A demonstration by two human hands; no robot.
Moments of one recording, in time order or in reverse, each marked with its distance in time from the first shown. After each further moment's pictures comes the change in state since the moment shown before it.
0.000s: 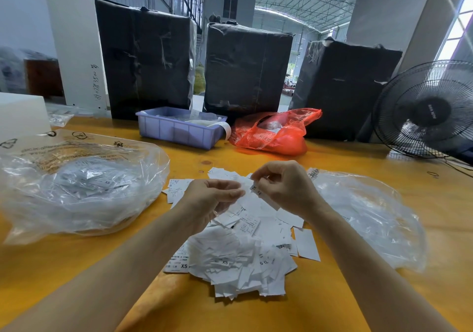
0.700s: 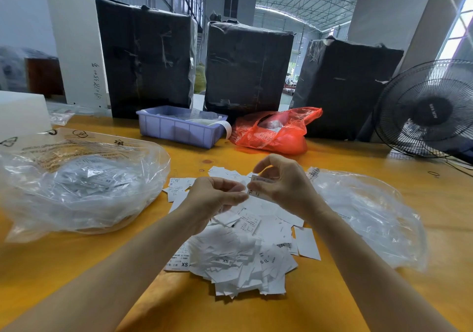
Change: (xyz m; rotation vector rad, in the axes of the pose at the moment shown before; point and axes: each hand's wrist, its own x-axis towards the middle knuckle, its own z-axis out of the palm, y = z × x) left_hand -0.001 -0.003 0.000 0.161 -0.021 0.063; right_hand -0.002 -0.003 0.000 0.085 -0.039 0.082
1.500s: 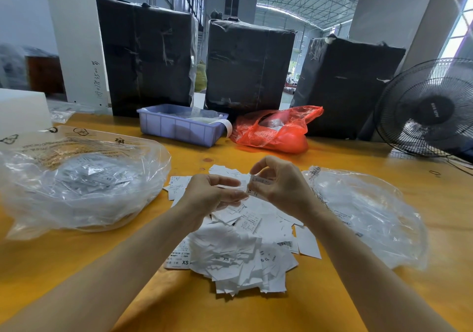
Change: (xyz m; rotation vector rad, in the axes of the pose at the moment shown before) left_hand 0.001 0.001 -0.005 0.091 0.031 -0.002; right_hand -0.001 0.000 0.006 -0.039 -0.026 0.002
